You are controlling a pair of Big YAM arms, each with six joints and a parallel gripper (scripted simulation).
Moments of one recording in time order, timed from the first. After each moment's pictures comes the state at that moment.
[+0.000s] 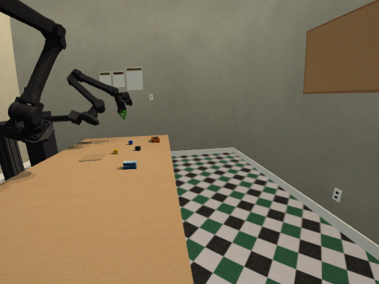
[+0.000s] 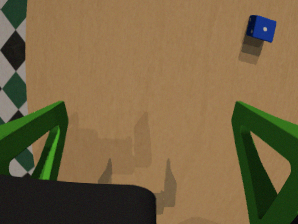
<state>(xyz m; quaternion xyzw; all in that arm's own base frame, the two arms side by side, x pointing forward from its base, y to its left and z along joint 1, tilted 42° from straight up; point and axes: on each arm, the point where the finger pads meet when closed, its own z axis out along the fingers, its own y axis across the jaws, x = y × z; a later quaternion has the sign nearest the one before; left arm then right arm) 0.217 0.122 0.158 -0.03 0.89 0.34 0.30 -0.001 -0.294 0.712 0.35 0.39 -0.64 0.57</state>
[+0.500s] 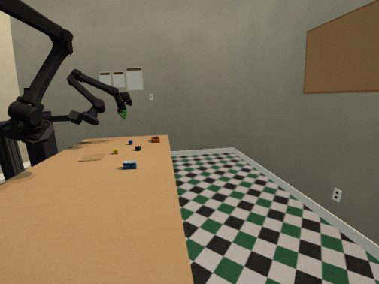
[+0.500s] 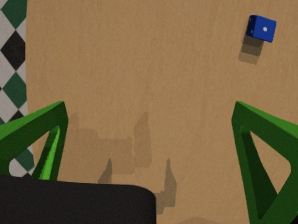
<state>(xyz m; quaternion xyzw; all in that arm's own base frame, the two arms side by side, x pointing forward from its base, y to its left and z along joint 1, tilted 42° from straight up) 0.217 0.122 0.158 -0.03 0.89 0.34 0.30 -0.023 -0.256 0.721 0.35 0.33 -0.65 0.58</state>
